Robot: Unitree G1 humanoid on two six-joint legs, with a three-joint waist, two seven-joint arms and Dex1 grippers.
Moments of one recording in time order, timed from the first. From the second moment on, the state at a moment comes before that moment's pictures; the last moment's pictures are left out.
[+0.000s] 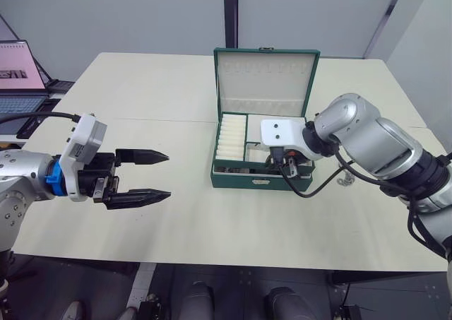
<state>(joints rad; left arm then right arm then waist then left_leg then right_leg) -0.25 1.07 0.32 -0.23 -0.80 0.65 -1.36 -1.14 -0.76 0.69 -0.15 0.08 0.86 1.26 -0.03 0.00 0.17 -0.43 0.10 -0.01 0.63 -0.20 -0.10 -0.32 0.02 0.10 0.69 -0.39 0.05</state>
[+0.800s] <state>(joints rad) -0.33 1.07 0.28 -0.19 -0.80 0.64 -1.36 -1.11 -0.72 0.69 -0.11 0.06 0.88 1.28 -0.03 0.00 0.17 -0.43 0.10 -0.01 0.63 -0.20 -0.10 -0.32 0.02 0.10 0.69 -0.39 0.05</state>
